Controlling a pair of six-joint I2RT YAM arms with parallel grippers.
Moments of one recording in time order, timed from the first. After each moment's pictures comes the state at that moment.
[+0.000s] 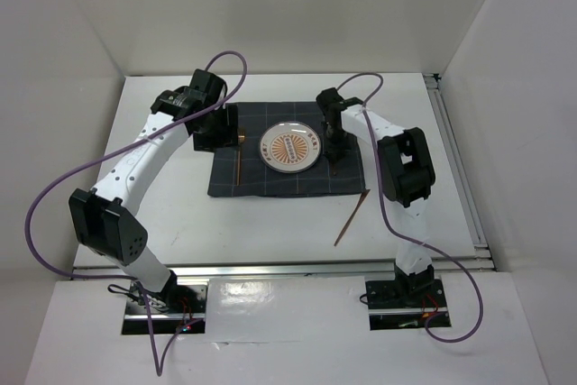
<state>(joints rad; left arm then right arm) -0.35 1.61 1.63 -1.07 -0.02 -0.43 0.37 2.16 1.69 -0.82 0.14 0.38</state>
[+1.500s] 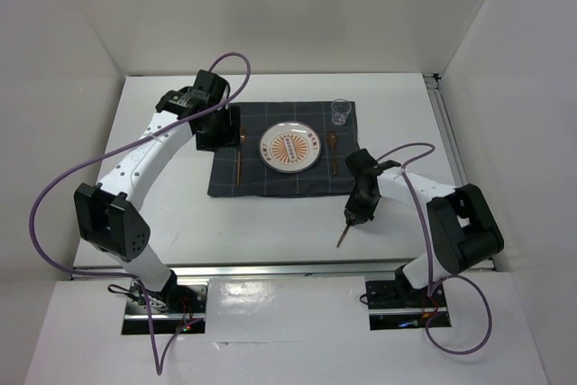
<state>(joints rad) -0.35 1.63 1.62 -1.04 -0.02 -0.42 0.40 1.50 0.77 -0.67 0.01 0.89</state>
